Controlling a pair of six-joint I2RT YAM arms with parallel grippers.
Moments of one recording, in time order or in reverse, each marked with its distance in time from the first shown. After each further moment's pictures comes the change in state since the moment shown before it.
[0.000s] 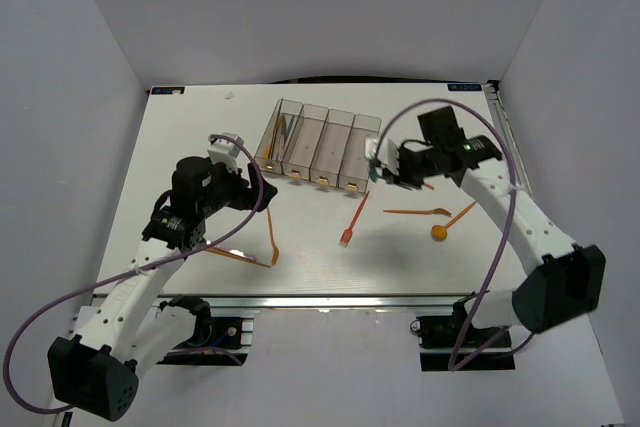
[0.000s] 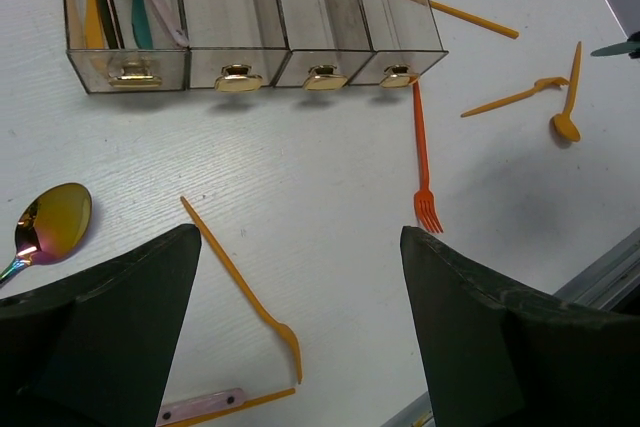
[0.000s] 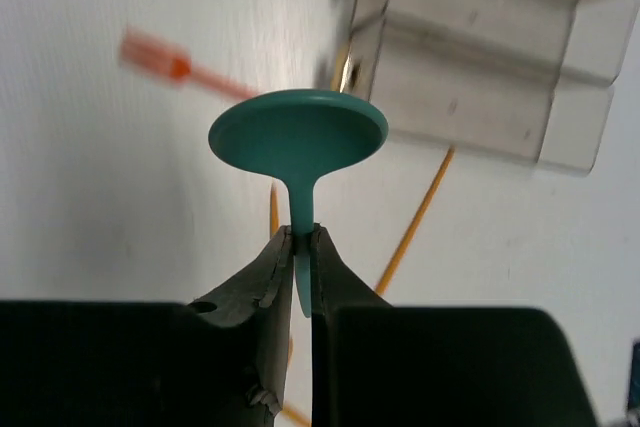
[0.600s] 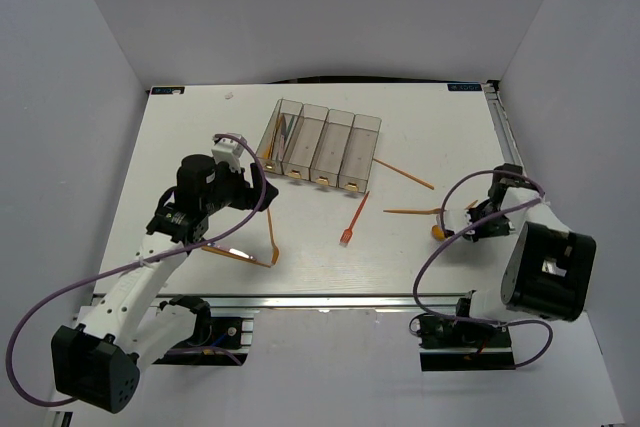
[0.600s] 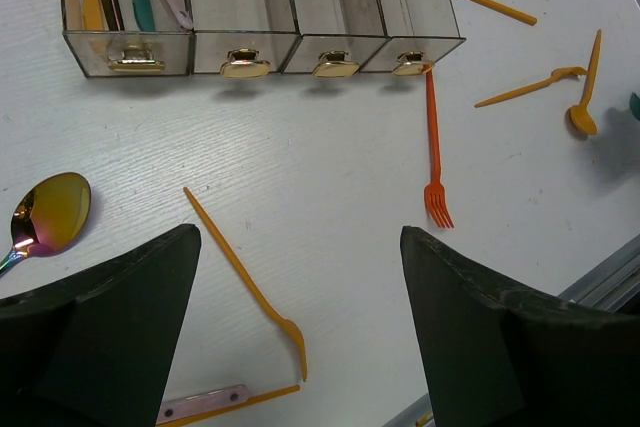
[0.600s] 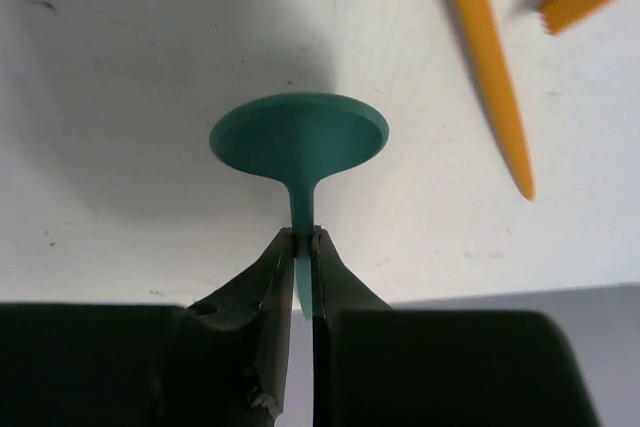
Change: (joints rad) left arm 0.000 0.044 0.000 -0.001 -0.012 0.004; right arm -0.588 0.147 -0.399 0.127 0.443 -0.758
